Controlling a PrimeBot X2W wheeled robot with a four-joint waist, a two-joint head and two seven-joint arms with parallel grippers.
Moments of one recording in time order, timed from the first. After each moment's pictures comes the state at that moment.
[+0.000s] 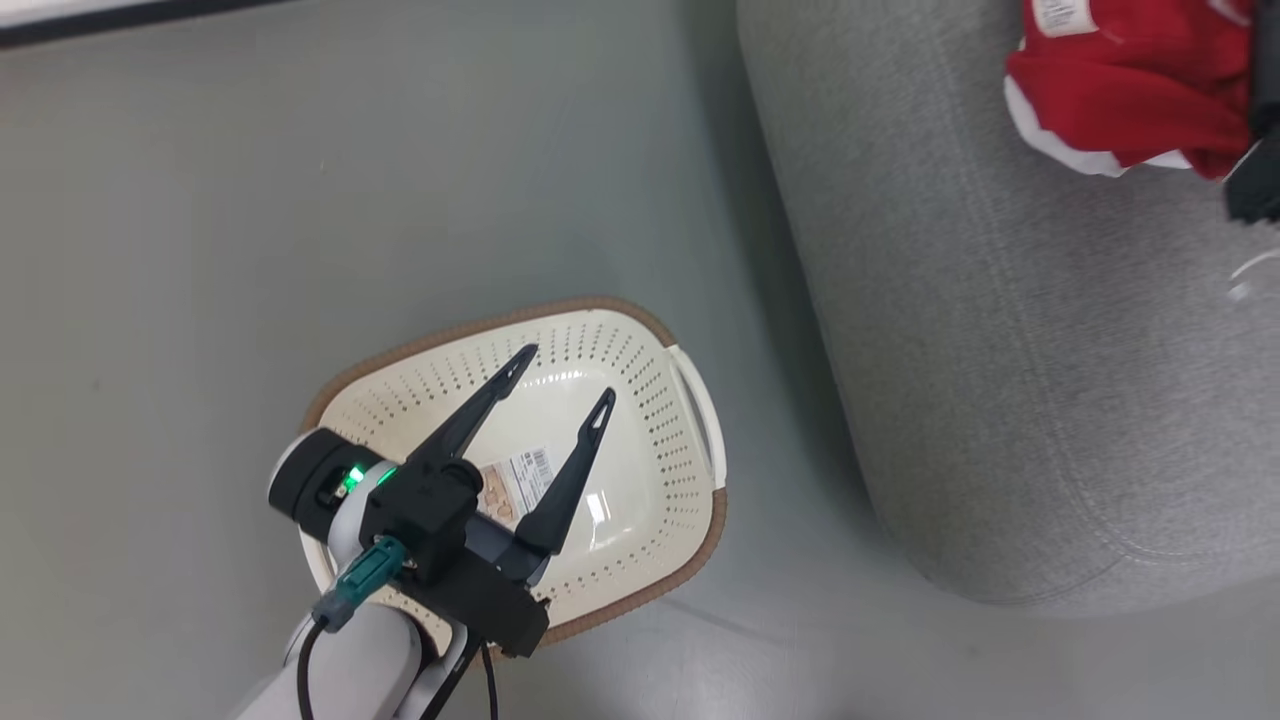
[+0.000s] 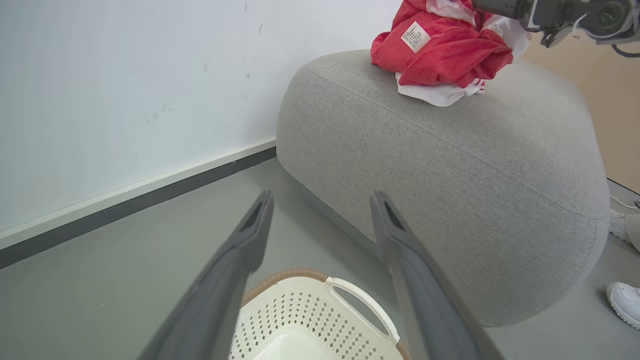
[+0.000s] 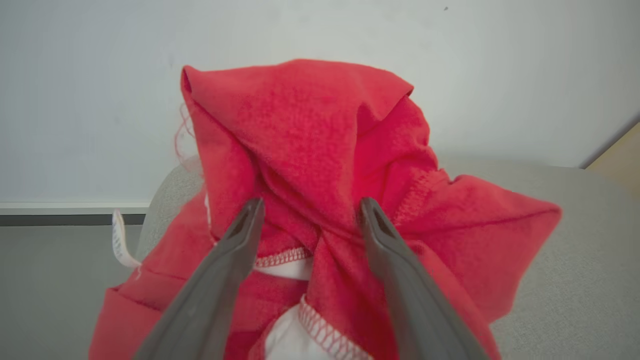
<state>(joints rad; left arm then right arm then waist) -0.45 0.31 -0.65 0.11 -0.41 0.02 -0.20 -1.13 -0.46 0.42 0.94 0.44 0.05 -0.21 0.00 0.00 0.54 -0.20</state>
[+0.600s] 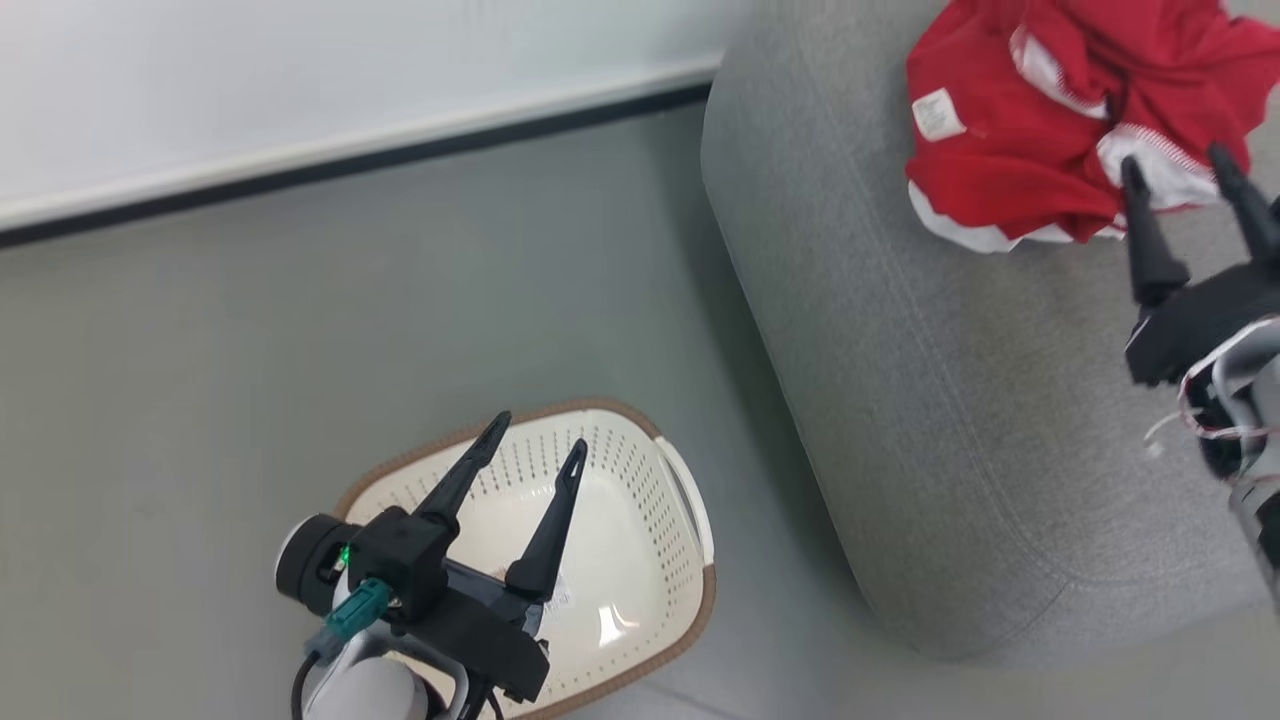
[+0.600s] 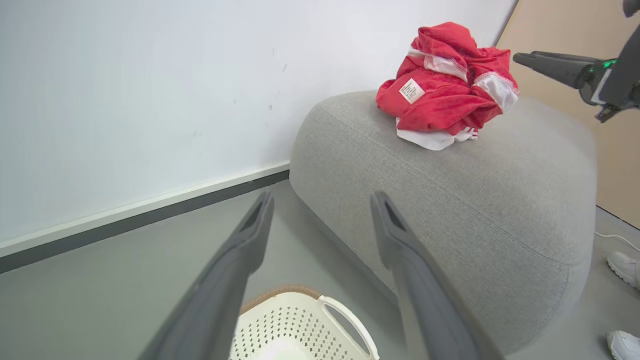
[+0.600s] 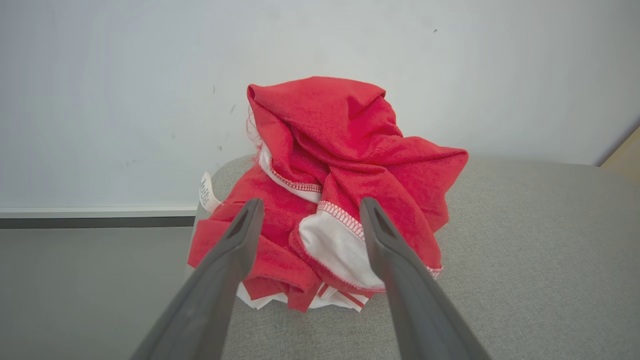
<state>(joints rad) -0.34 0.25 -0.60 0.19 -0.49 0.04 -0.23 -0.87 -0.42 0.43 0.84 0.45 0.08 -0.25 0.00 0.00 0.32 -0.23</state>
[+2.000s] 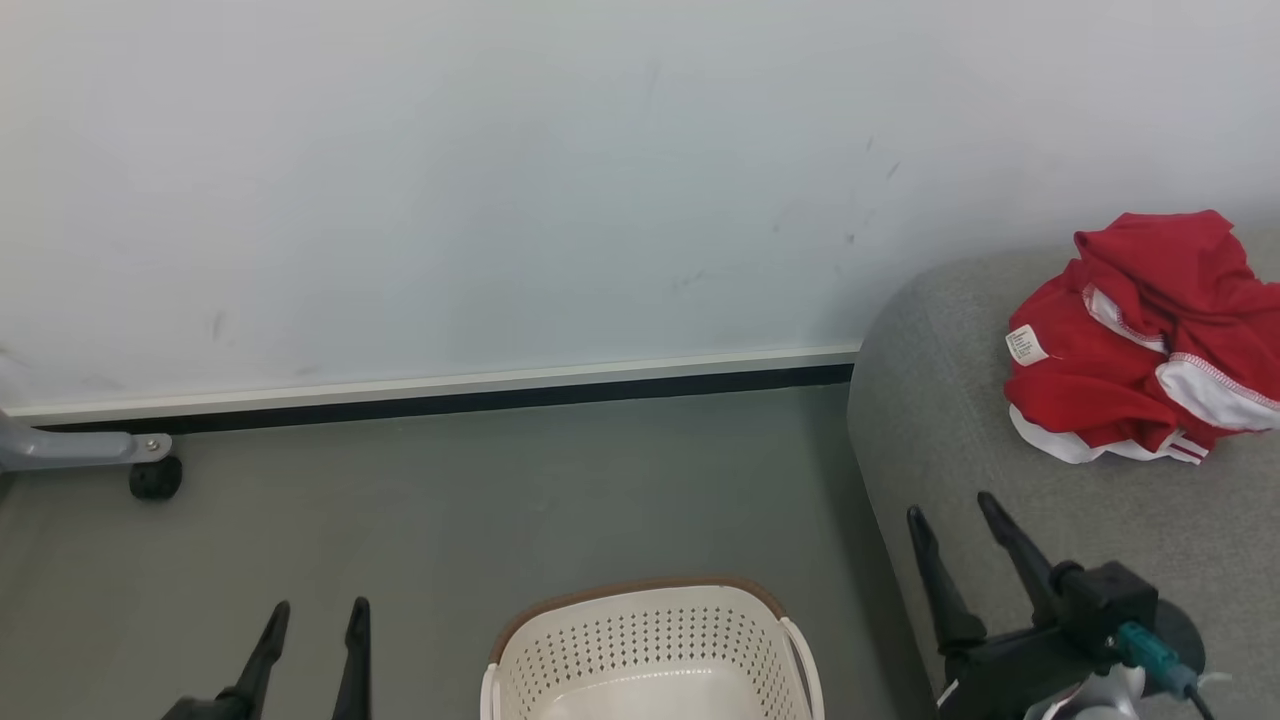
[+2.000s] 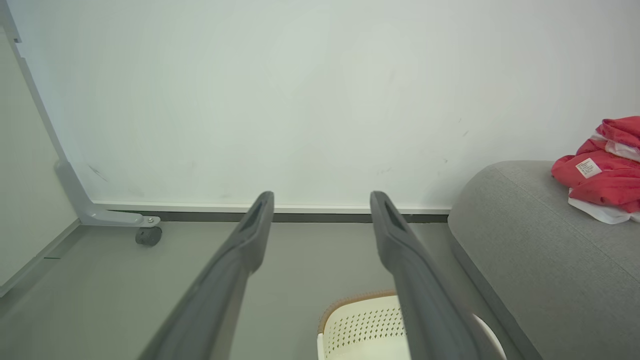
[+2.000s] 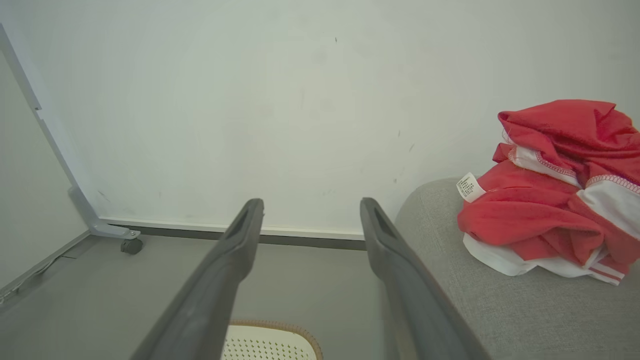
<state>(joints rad) 0.06 0.28 -0.28 0.14 -0.52 0.12 -0.25 -0.19 -0.28 0.46 0.29 0.44 -0.07 -0.25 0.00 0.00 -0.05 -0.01</state>
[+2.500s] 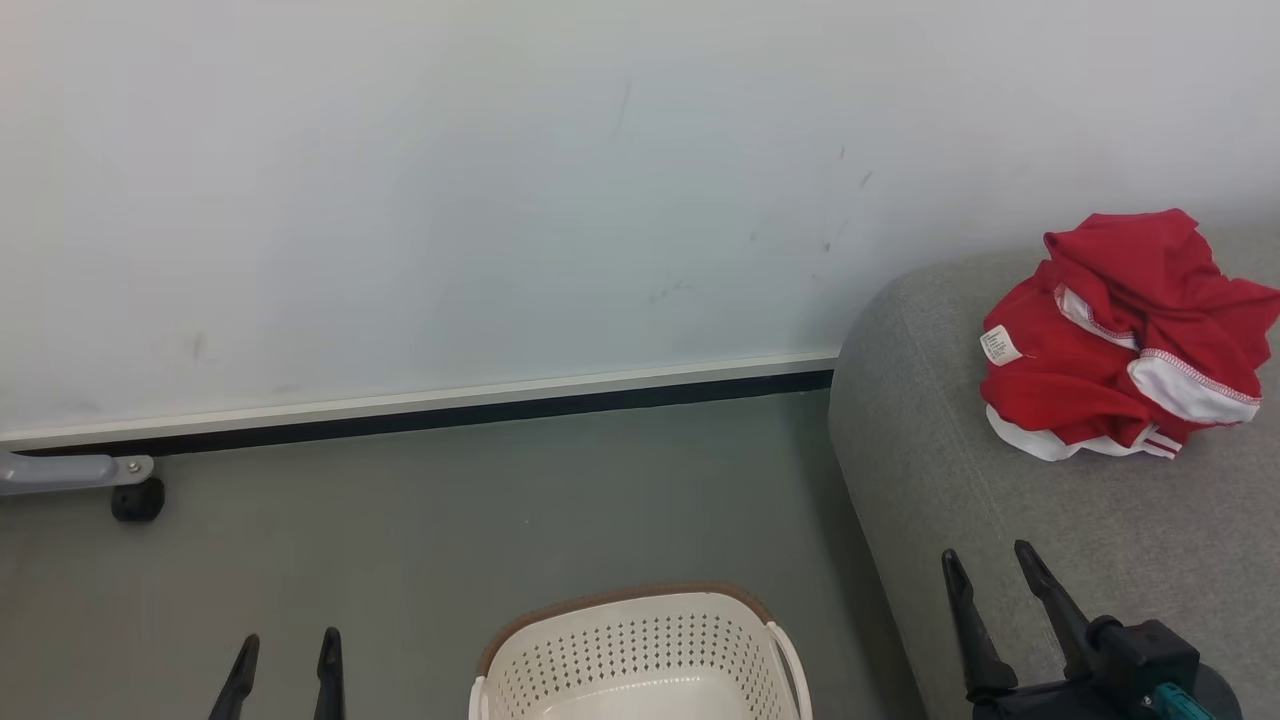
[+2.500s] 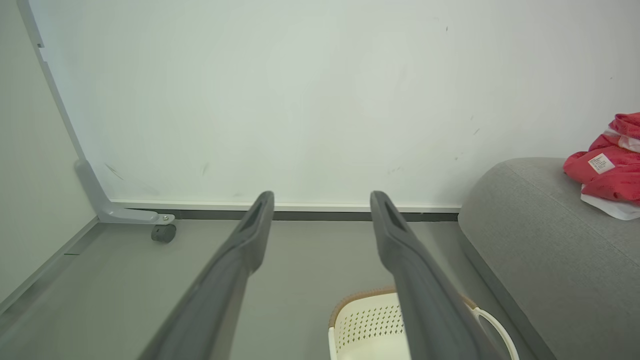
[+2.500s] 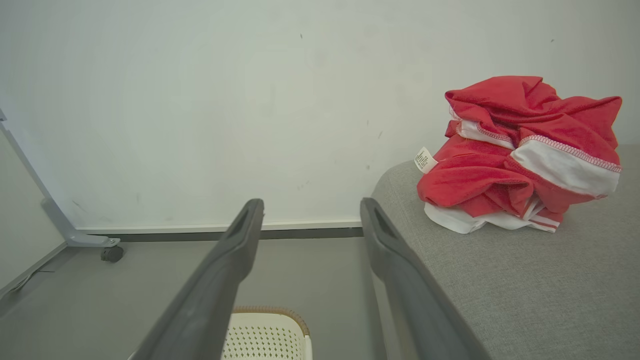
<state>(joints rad) 0.14 0.27 -0.20 0.11 -0.47 0.12 -0.25 -0.05 -0.28 0.40 0.18 0.43 -0.11 -0.25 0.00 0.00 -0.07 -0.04</state>
